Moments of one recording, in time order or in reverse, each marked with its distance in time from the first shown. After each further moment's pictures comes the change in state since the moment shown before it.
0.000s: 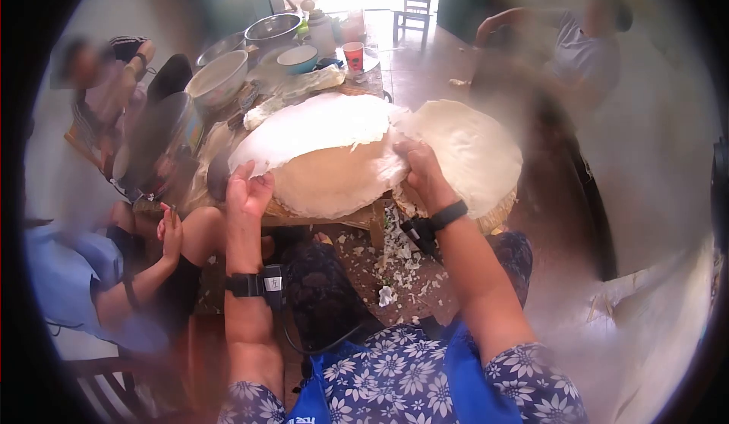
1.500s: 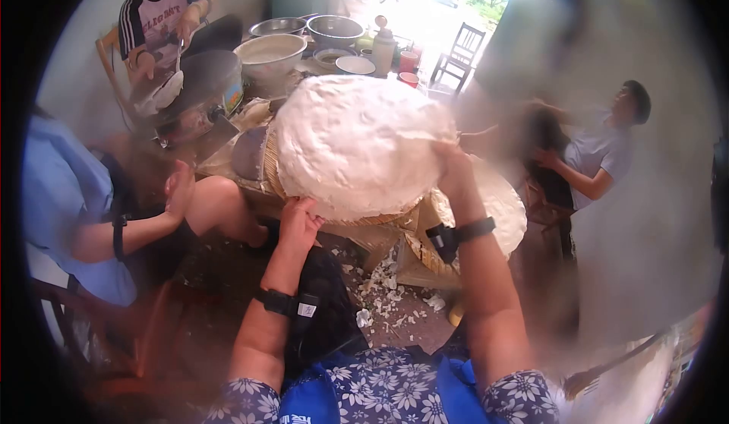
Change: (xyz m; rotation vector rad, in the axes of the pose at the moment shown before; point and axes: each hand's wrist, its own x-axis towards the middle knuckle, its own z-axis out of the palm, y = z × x) left_hand -0.036 -0.064 -0.044 0.123 0.089 0.116; right_hand 0.010 -0.051 0.092 -0.280 -0.167 -0.009
